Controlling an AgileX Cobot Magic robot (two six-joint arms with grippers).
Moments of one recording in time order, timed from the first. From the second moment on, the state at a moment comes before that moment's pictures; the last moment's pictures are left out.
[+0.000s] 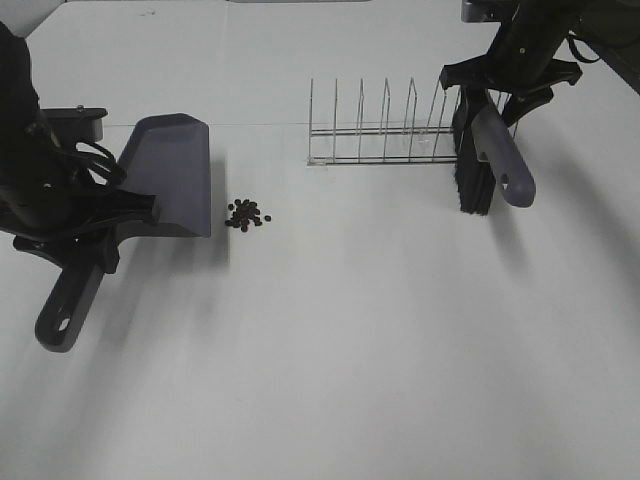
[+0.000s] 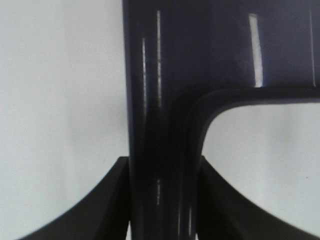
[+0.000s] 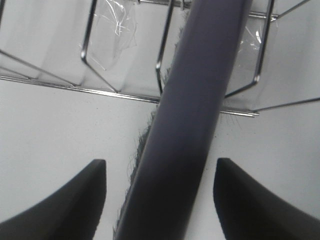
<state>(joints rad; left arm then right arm) -0.34 1.84 -1.11 -0.02 0.78 -0.33 0.06 2.47 -2.22 0.01 1.10 -0.06</state>
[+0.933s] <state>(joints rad) -0.34 1.84 -1.11 -0.02 0.78 -0.33 0.06 2.50 -2.41 -0.01 1.22 0.02</state>
